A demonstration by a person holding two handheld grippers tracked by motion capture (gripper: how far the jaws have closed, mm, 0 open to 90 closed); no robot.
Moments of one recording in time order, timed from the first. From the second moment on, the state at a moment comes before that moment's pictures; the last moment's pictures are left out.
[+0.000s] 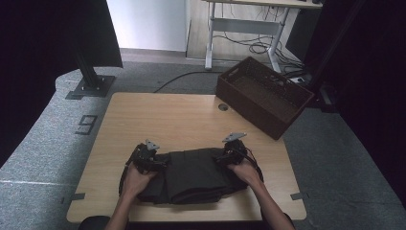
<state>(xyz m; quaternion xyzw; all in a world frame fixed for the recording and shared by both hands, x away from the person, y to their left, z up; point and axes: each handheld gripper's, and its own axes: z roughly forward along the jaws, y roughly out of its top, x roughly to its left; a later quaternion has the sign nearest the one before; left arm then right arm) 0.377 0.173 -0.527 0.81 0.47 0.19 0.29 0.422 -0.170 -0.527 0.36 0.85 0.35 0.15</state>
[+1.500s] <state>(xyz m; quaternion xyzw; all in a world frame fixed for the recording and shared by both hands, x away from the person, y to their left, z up) 0.338 0.183 -0.532 0.82 0.46 0.15 0.31 0.350 -0.183 -0.545 0.36 0.85 0.36 0.12</state>
